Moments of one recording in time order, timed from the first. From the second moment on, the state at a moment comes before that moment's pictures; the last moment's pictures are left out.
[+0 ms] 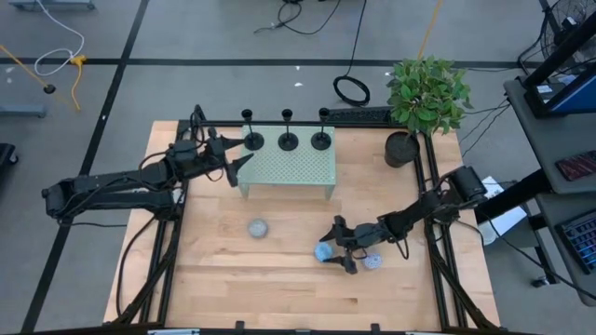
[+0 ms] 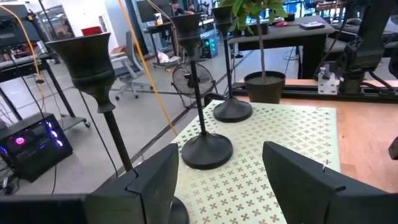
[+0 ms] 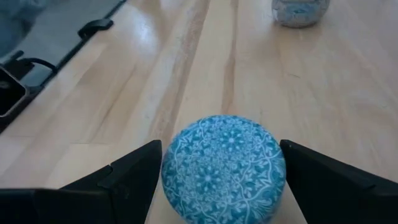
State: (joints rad) left arm 0.38 0.77 0.40 0.28 -0.09 0.15; right arm 0.36 1.81 0.48 0.90 0.08 0.27
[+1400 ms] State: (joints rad) left arm 0.38 0.77 0.40 0.23 -0.10 0.16; right arm 0.36 1.81 0.49 1.06 -0.08 0.13
